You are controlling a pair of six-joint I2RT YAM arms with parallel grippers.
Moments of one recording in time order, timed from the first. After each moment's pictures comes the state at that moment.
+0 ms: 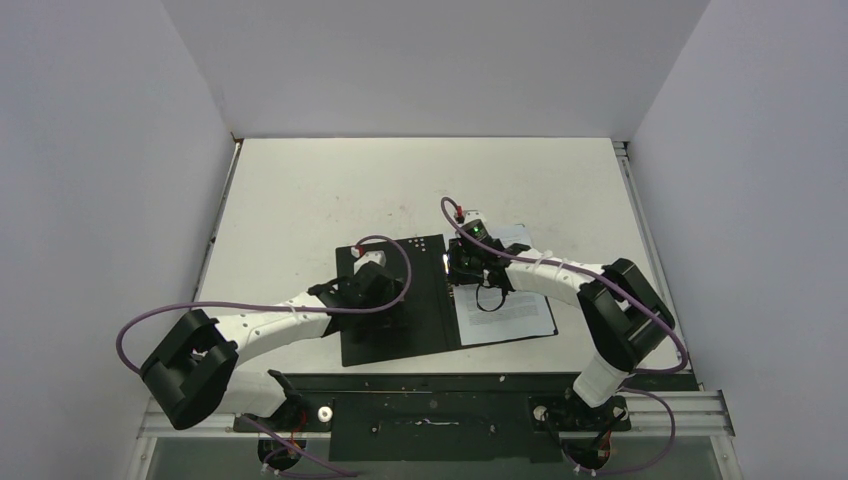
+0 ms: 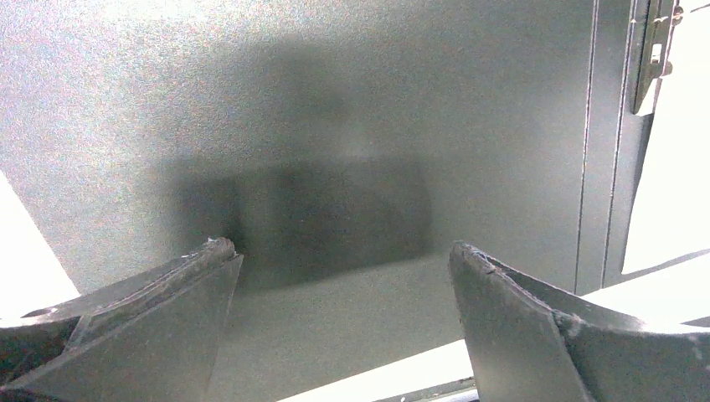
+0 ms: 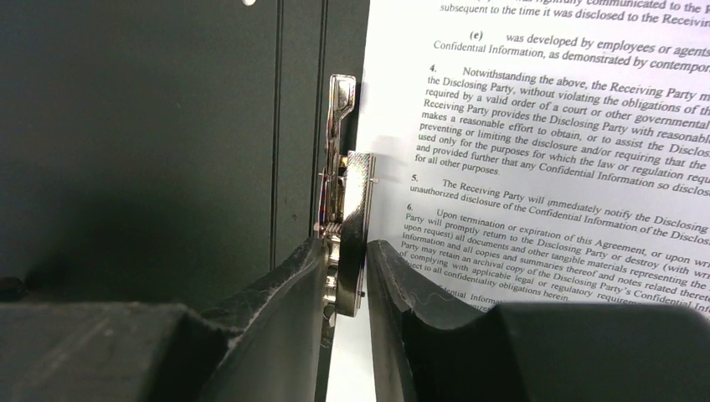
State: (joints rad) left arm -0.81 1.32 0.63 -0.34 -0.18 -0.78; right arm 0.67 1.66 0.93 -0.17 0.05 0.48
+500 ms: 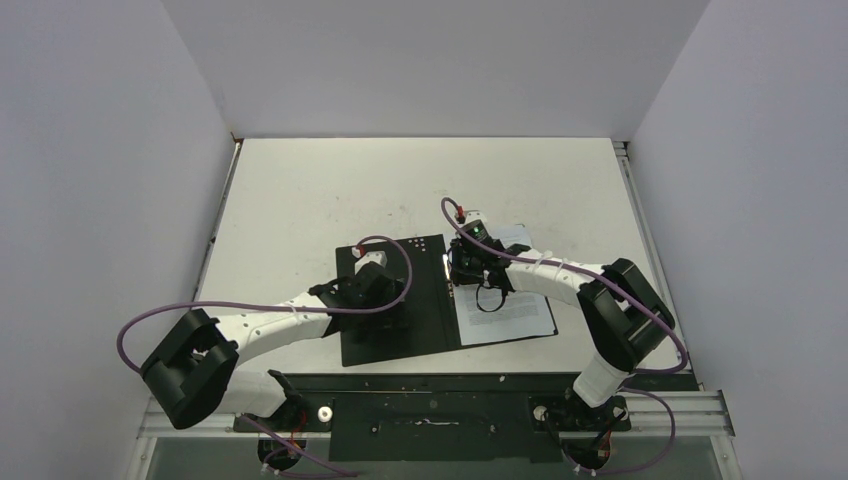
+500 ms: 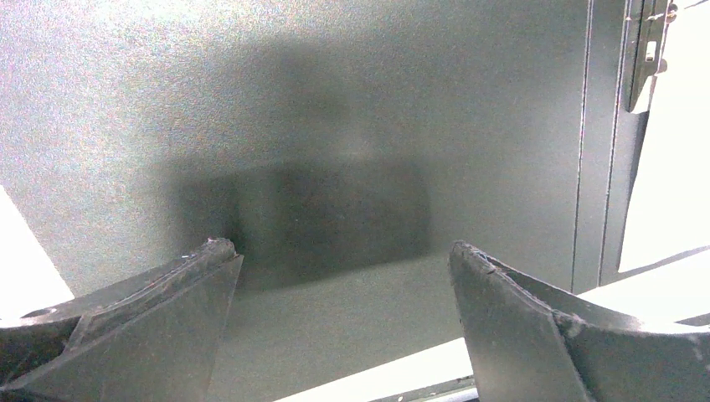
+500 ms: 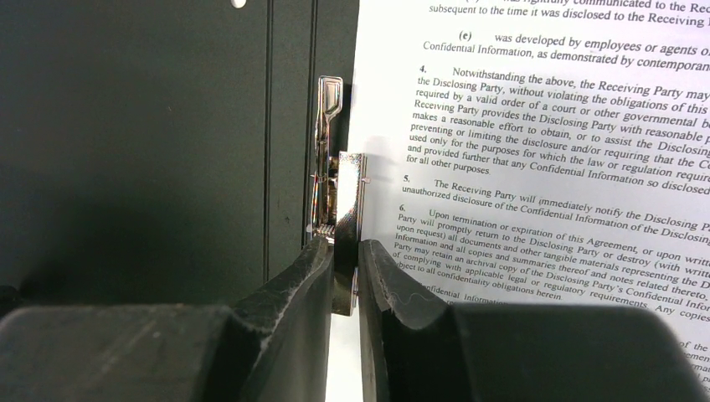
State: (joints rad) left arm -0.81 1.33 0.63 -0.34 -0.18 -0.79; right arm 0.67 1.66 0.92 -0.17 0.07 0.48
